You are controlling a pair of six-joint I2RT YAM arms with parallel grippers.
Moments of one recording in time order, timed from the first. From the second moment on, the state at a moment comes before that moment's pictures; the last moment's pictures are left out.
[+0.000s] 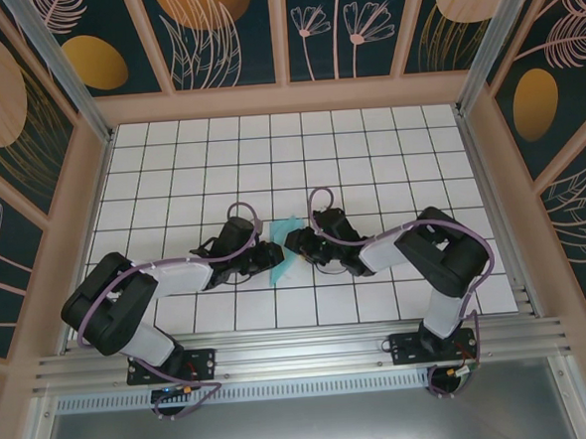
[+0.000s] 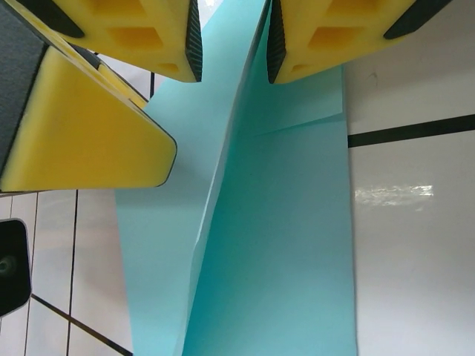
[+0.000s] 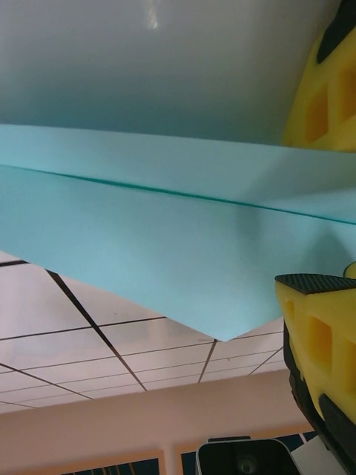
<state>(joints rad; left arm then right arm) -0.67 1.53 0.55 0.17 0.31 -0.93 0.77 1.77 0.62 0.56 -0.31 1.19</state>
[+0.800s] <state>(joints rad) -0.67 1.45 0.57 0.01 0.15 -0.86 0.77 1.82 0.67 0.54 -0.34 1.12</state>
